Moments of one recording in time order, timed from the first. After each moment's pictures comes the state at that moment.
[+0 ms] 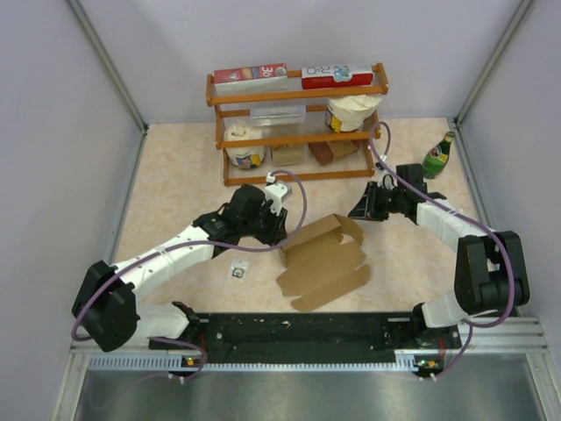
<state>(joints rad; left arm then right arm) -0.71 1.28 0.86 -0.27 0.18 -0.14 0.15 1.48 0.84 -0.23 -0.63 0.36</state>
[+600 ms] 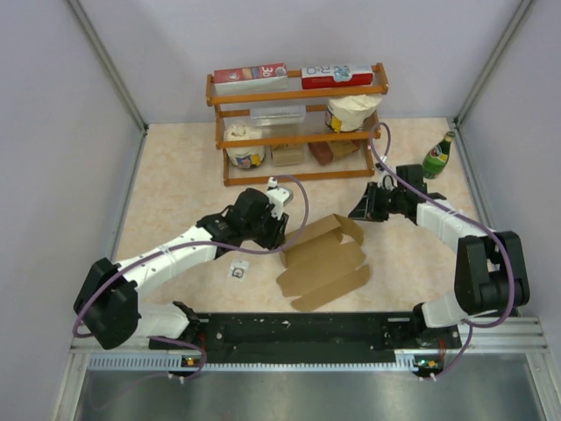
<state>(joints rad) -0.73 1.29 0.86 -0.32 0.11 -0.15 0.15 1.47 0.84 -0.23 -0.63 0.36</state>
